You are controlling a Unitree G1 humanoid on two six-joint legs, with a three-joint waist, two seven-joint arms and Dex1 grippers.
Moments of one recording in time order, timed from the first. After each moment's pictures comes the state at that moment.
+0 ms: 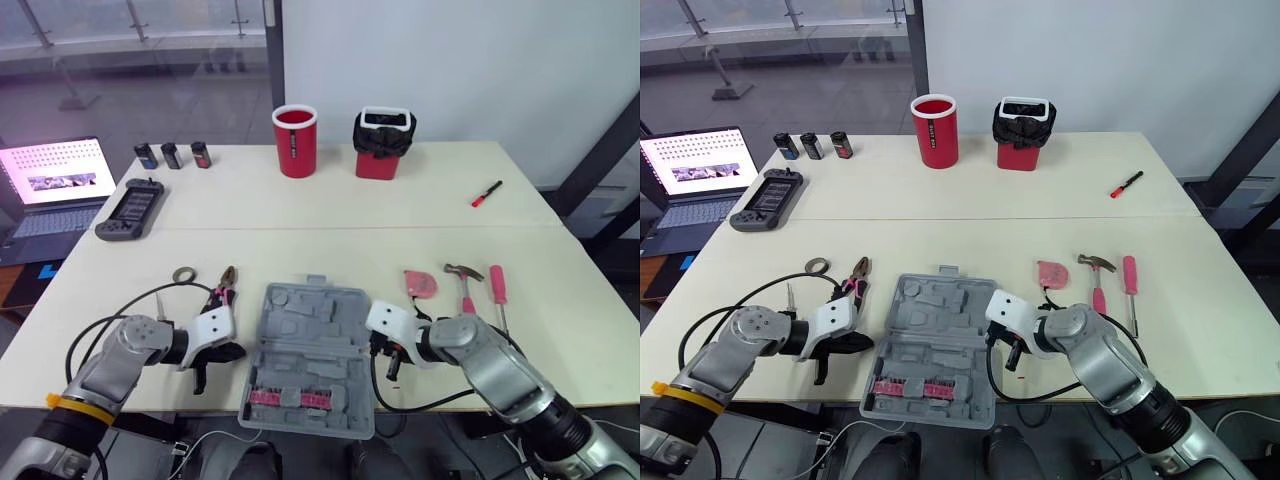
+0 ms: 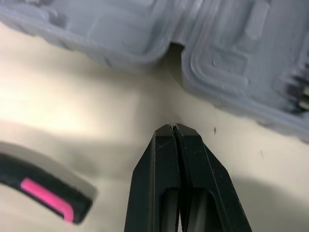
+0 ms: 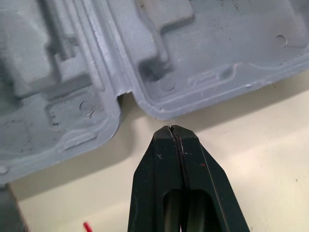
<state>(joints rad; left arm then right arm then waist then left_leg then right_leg) -0.23 0.77 -0.22 0.12 -0.03 0.19 -1.14 -0.33 -0.68 0.45 -0.40 -0.07 0.95 0.87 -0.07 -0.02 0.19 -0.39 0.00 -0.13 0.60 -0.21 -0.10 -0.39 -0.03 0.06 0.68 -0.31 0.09</state>
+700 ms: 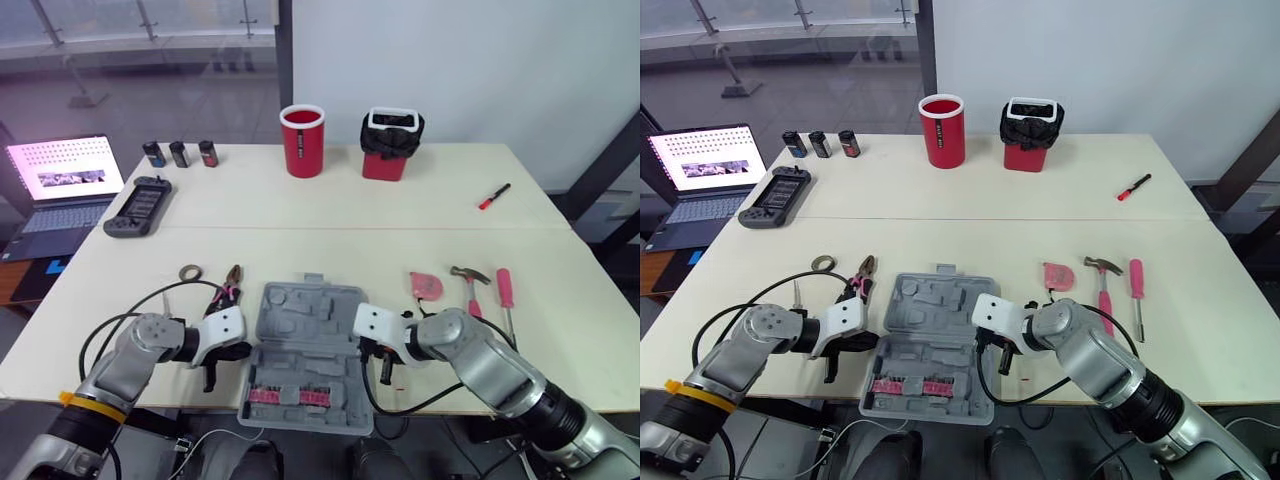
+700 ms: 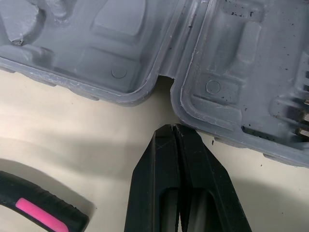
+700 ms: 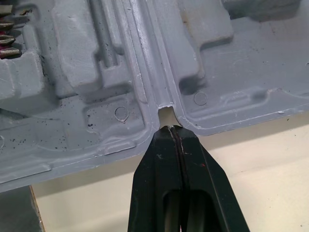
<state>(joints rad) -0.25 0.71 -0.25 0.09 0.02 0.18 -1.13 -0.44 -0.70 0.57 -0.39 -0.07 0.96 0.88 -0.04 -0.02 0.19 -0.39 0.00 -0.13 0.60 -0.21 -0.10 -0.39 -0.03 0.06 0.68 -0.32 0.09</state>
